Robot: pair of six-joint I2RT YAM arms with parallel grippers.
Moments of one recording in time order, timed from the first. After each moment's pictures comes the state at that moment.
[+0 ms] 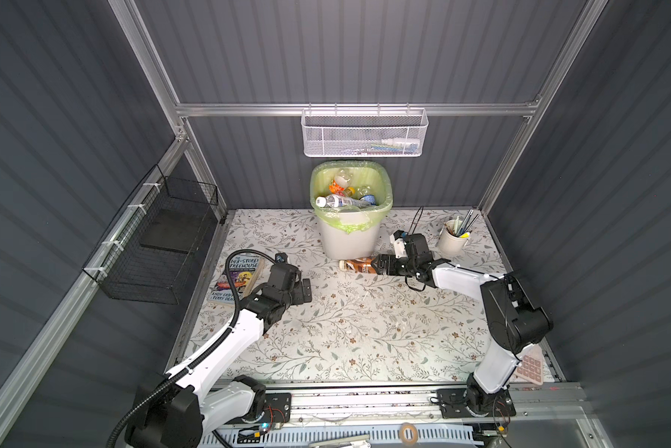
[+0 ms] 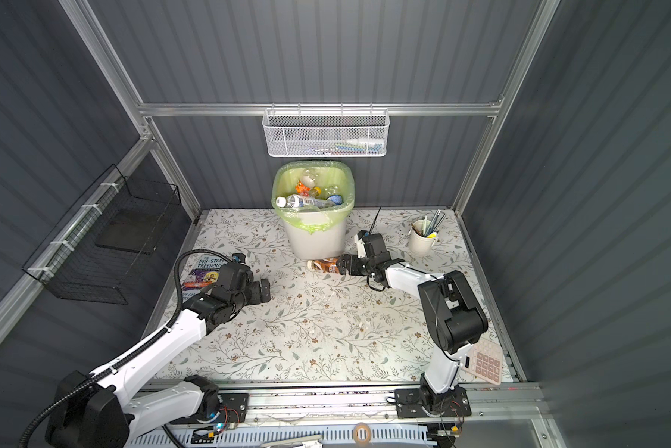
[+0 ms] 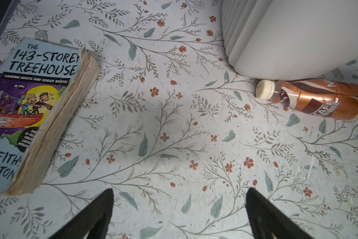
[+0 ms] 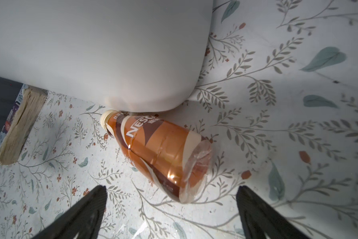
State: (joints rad) left arm -0.46 1.13 0.73 -0.43 -0.24 -0.40; right arm 0.40 1.79 1.03 0.02 -0.27 0.39
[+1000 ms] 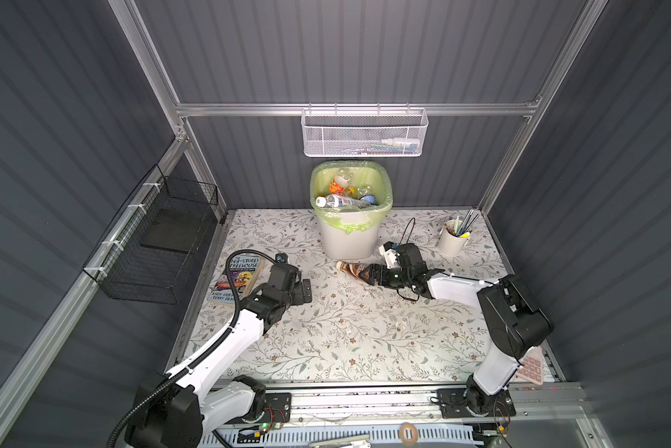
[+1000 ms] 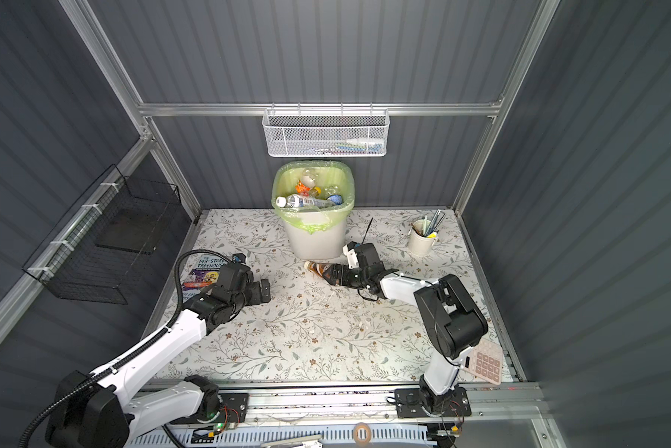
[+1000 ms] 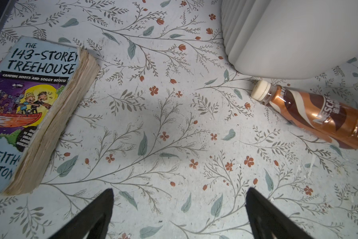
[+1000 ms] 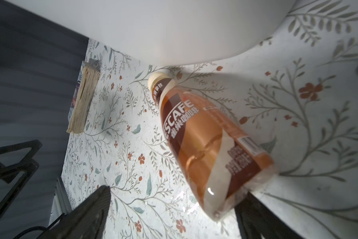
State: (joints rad) left arm -0.46 1.13 0.72 -0.42 -0.24 -0.39; right arm 0.50 1.73 0.92 0.10 -0.43 0.58
